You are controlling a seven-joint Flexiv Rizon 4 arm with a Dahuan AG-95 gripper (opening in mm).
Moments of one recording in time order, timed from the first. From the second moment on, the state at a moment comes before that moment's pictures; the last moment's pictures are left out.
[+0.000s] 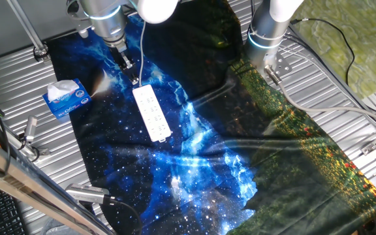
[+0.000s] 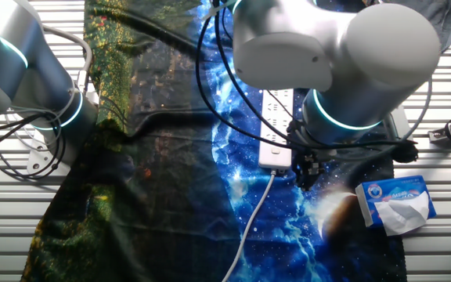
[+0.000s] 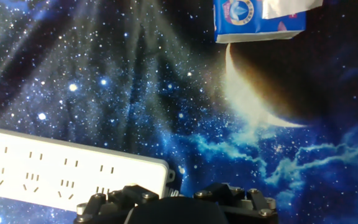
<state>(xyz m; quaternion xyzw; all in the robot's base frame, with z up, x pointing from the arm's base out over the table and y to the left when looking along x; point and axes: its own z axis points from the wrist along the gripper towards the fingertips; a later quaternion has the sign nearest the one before) 0.506 -0.109 0.097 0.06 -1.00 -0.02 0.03</state>
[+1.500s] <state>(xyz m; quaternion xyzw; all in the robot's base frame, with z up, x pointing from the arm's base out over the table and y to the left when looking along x) 0.487 -0.109 0.055 0.07 -1.00 -0.02 0.04</state>
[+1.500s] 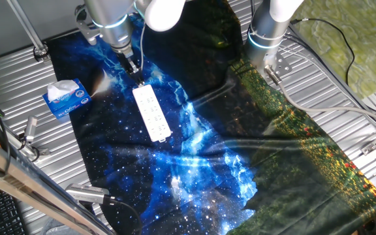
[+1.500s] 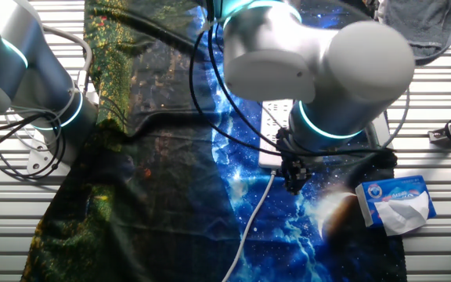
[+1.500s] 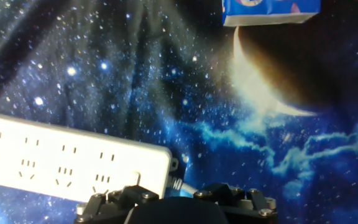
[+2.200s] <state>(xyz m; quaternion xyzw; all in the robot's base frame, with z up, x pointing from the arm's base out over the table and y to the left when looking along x) 0.487 -0.099 0.037 0.07 -1.00 -0.02 0.03</state>
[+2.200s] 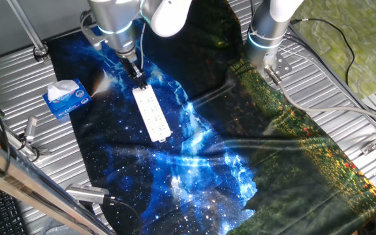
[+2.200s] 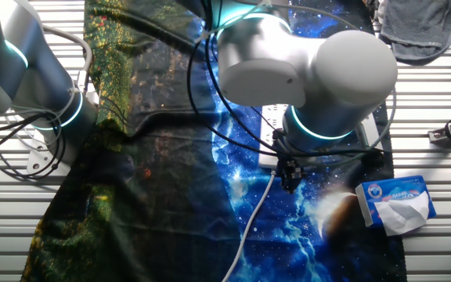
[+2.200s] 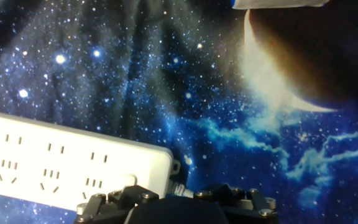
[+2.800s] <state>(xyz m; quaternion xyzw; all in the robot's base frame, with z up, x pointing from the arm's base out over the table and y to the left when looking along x) 0.485 -0.098 0.027 0.07 -1.00 -0.02 0.03</state>
